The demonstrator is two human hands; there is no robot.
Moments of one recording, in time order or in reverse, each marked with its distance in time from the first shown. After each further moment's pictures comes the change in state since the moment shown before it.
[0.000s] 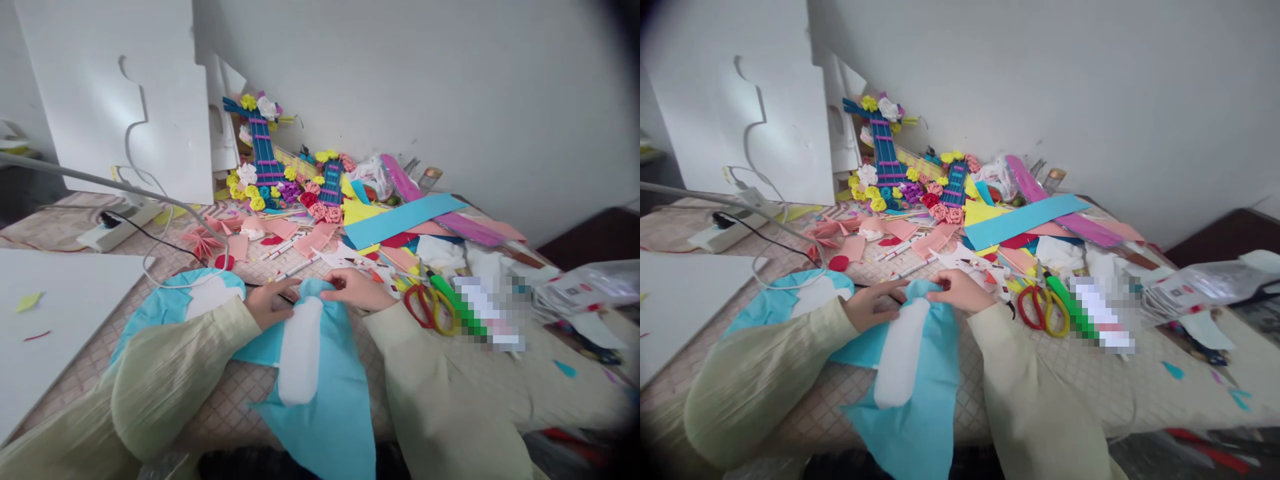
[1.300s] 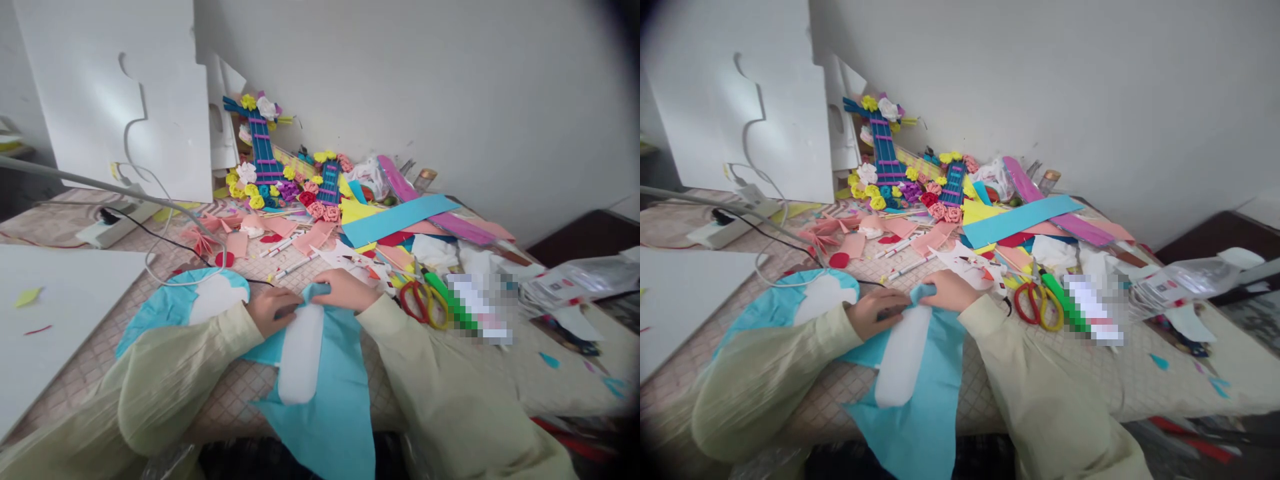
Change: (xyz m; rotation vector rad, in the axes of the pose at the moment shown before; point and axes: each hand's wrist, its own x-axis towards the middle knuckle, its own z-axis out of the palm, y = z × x) left_hand -0.005 0.001 0.011 0.254 -0.046 0.226; right_hand 0.005 -0.012 0.012 -0.557 -0.033 -0.145
